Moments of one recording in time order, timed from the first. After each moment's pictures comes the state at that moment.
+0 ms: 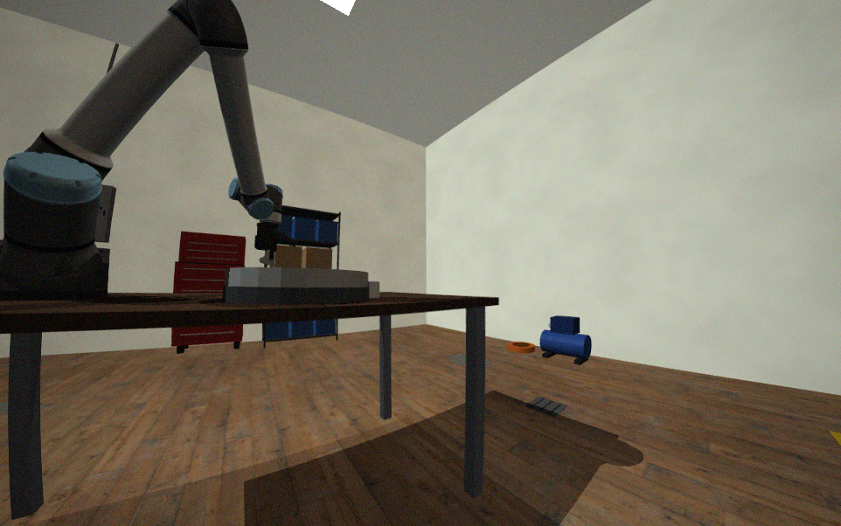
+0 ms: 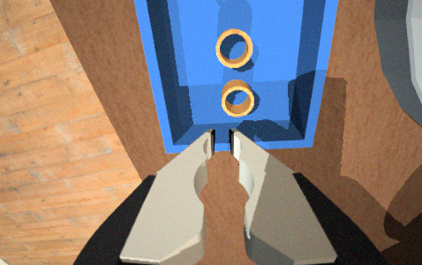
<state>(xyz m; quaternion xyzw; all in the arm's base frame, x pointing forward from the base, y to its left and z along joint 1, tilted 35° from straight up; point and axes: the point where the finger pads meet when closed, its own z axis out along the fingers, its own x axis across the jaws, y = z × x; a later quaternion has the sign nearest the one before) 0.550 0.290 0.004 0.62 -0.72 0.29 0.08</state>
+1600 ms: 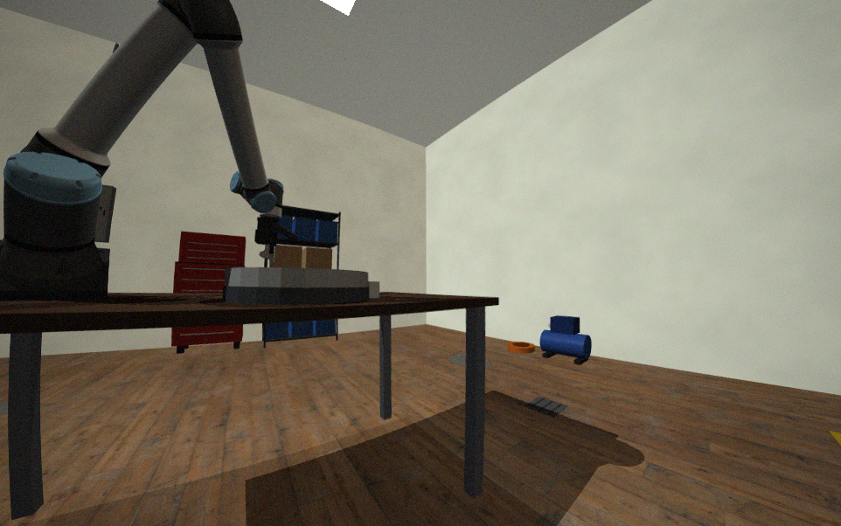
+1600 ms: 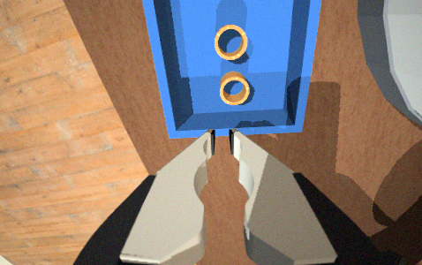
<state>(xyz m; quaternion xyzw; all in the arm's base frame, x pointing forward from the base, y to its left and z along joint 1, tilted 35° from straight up) 0.541 0.302 0.025 0.62 -0.72 0.29 0.08</state>
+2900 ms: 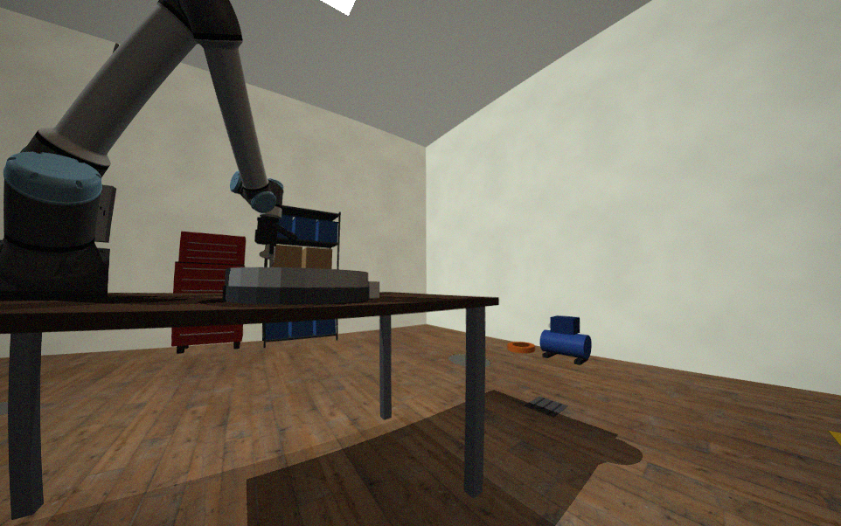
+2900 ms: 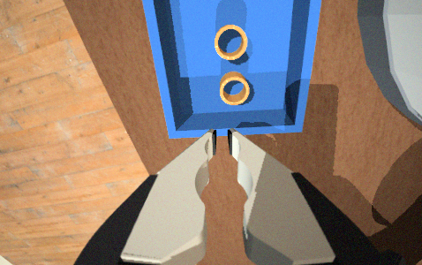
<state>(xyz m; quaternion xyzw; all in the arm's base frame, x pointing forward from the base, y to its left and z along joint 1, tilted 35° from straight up) 0.541 0.302 0.025 0.62 -0.72 0.29 0.08</state>
